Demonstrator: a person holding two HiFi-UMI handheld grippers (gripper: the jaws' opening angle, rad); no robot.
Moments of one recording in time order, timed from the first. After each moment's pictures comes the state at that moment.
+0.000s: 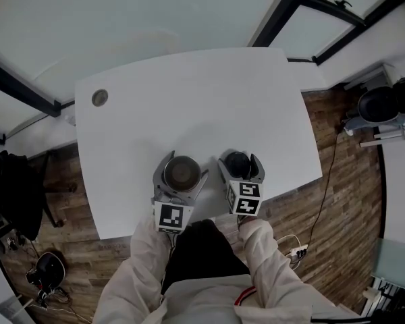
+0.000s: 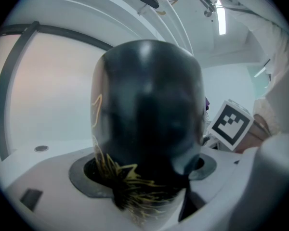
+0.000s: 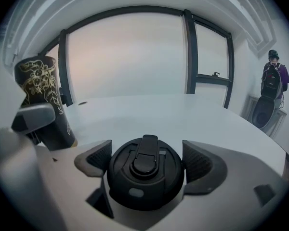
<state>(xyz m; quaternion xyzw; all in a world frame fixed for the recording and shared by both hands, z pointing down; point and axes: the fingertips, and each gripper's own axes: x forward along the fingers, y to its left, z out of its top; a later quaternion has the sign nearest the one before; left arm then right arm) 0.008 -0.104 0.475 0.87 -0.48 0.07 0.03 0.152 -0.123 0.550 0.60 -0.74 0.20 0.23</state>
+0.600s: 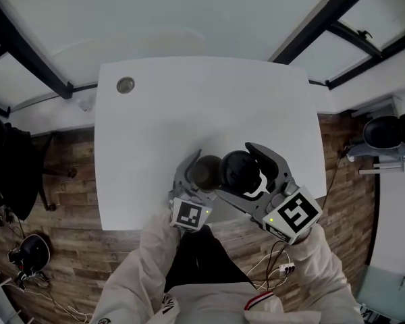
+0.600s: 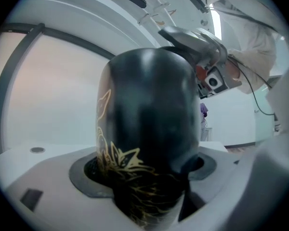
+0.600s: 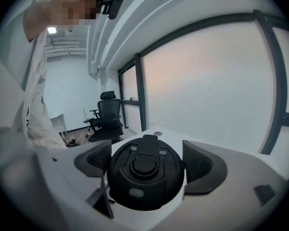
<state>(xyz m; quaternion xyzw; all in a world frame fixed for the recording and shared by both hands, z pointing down) 0.004 -0.100 0.470 0.88 -0.47 0.03 0.00 -0.020 -0.082 0.331 0.22 -0.95 0.06 0.20</state>
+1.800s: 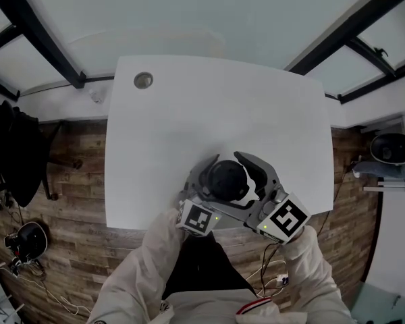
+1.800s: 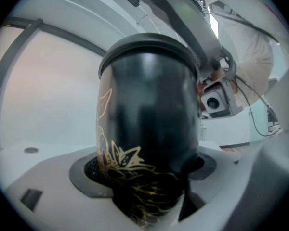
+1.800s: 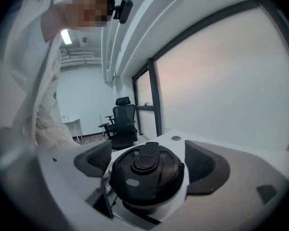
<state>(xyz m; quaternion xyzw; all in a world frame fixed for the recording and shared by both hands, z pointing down) 0.000 -0.097 0.465 0.90 -0.43 0.03 0.02 -0.073 -0.066 0.367 0.12 -0.98 0.06 0.15</state>
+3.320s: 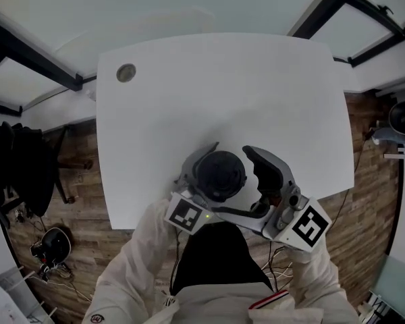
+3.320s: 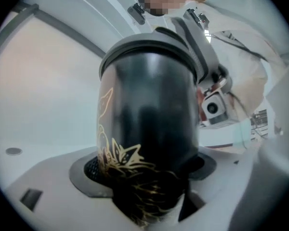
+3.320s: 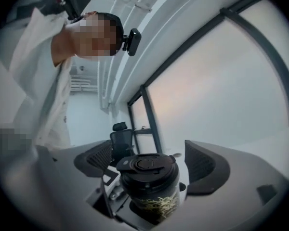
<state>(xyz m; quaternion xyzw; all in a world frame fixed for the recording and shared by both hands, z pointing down) 0.014 -0.097 0.461 0.94 -0.35 0.04 -0.01 -0.032 -0.067 0.343 0.16 -0.98 0.12 -0.02</state>
